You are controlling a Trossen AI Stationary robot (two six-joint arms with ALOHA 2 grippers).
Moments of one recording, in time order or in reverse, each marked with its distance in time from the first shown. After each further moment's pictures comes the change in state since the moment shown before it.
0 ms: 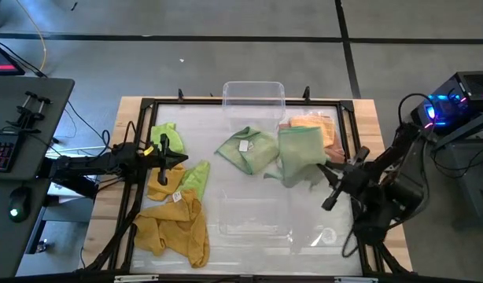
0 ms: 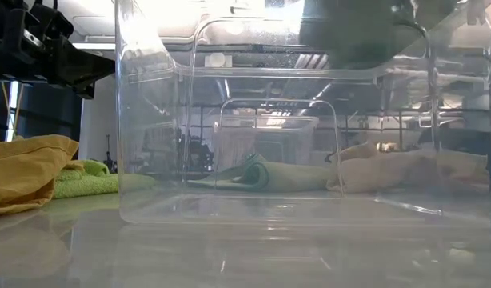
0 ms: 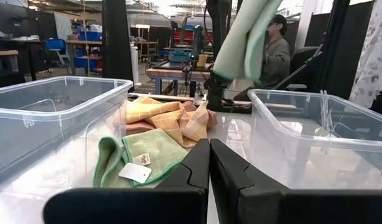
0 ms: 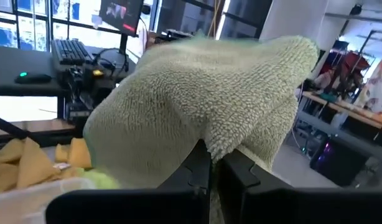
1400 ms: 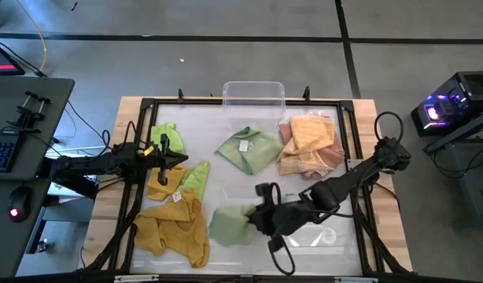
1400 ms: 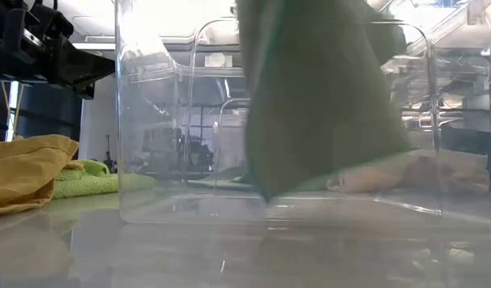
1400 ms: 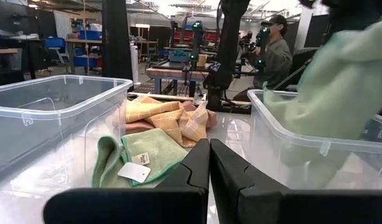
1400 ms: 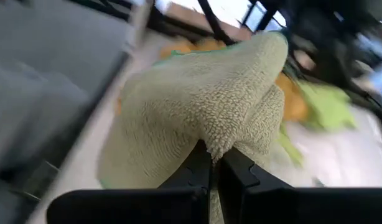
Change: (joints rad) left arm 0.000 0.000 0.000 0.000 0.002 -0.008; right arm -0.365 0.344 0.030 0.865 -1.139 -0.950
